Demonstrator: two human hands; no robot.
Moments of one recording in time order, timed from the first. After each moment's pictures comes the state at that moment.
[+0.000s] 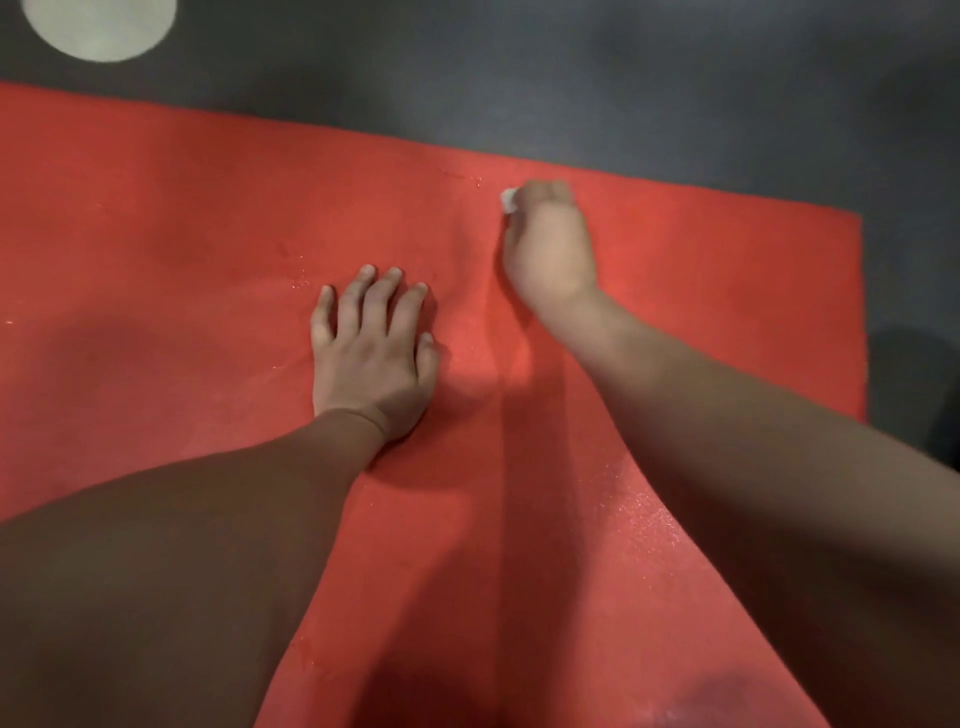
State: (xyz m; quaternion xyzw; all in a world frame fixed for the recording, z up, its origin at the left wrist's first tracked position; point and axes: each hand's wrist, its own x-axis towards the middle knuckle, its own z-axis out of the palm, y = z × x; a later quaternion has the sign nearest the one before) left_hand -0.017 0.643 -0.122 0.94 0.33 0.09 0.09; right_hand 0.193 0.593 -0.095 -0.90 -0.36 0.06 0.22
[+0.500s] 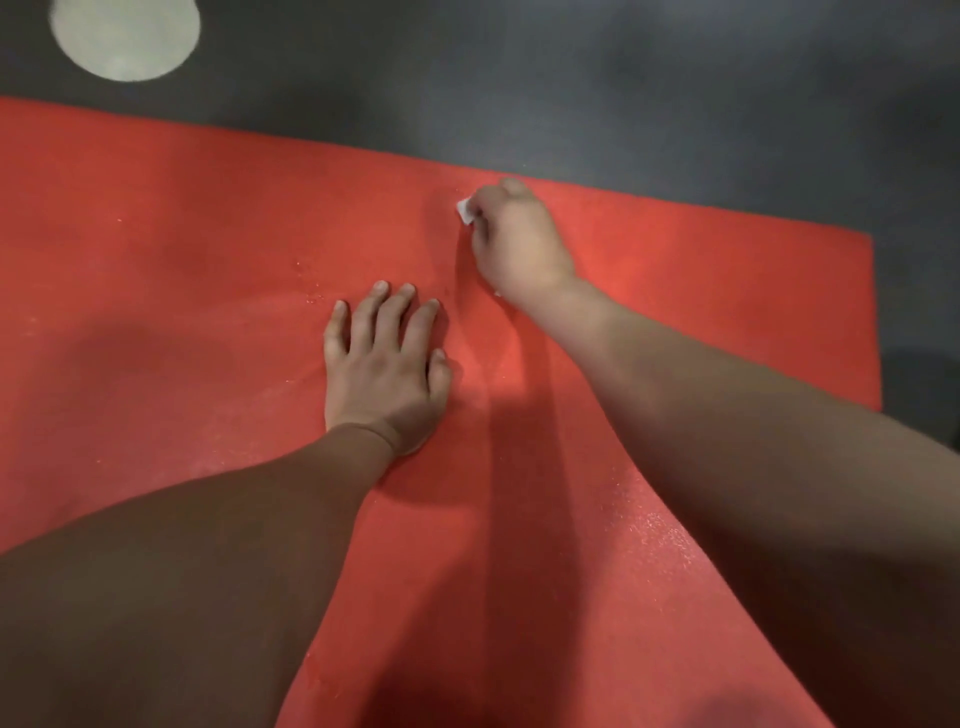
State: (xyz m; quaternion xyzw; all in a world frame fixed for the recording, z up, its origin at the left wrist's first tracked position) left_hand -0.018 0.644 -0.124 0.94 0.33 0.09 0.09; right_hand 0.190 0.627 -0.097 -0.85 -0.46 0.12 0.23
